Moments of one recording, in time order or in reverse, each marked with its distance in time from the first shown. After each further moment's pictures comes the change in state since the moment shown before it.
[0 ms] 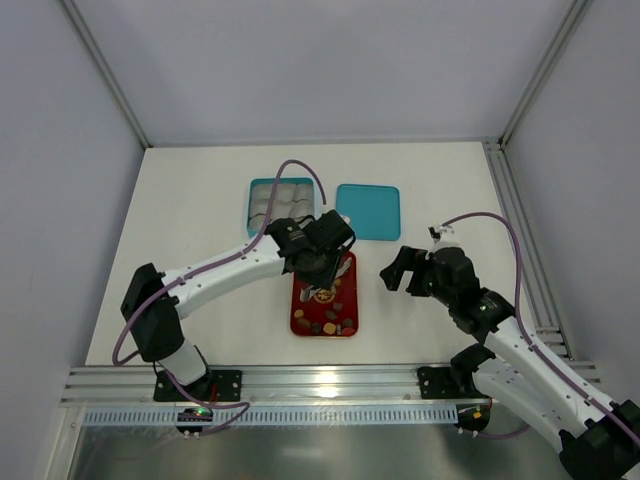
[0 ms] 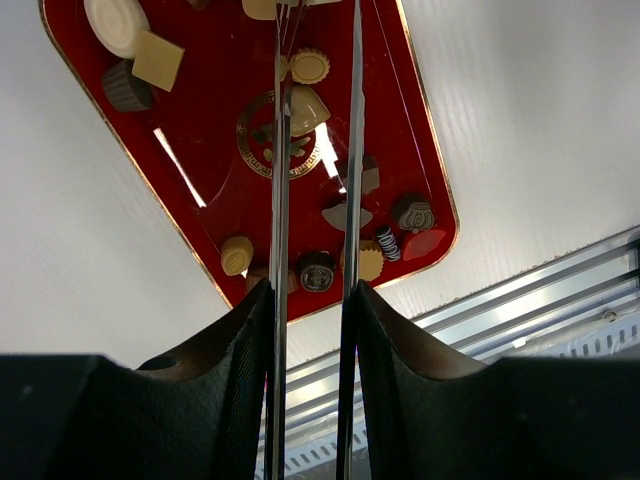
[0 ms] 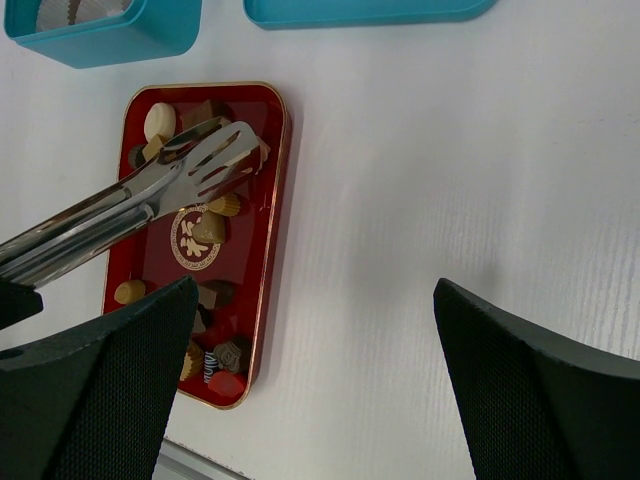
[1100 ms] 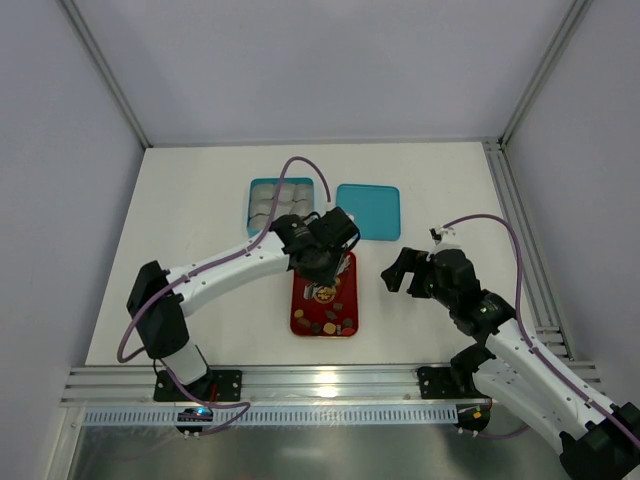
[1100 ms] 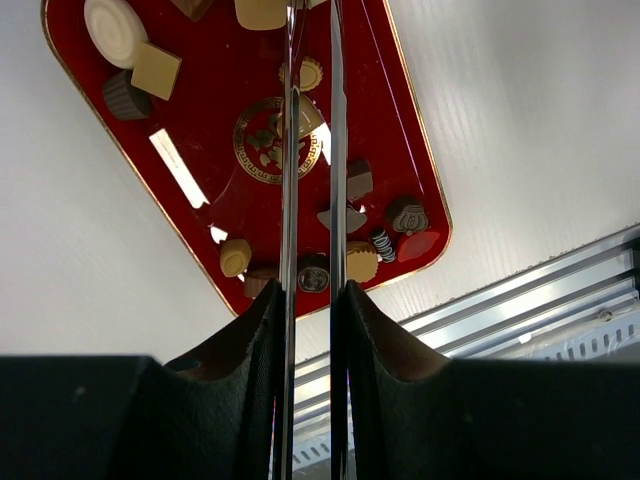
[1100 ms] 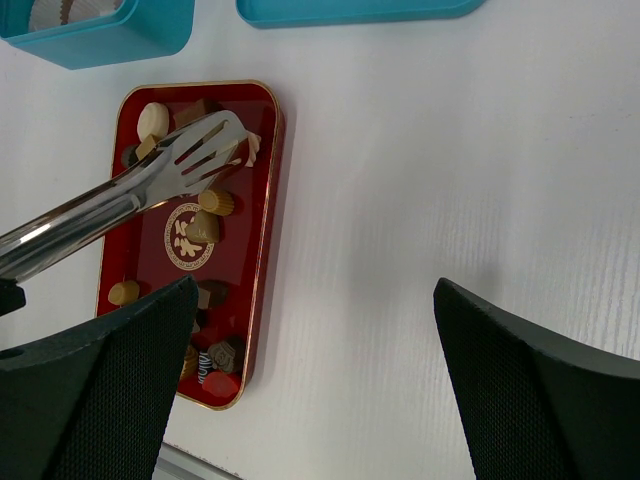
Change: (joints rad) left arm -0.006 0.036 0.056 -0.031 -0.006 0.008; right arm 0.000 -0.018 -0.016 -0.002 0.011 0.003
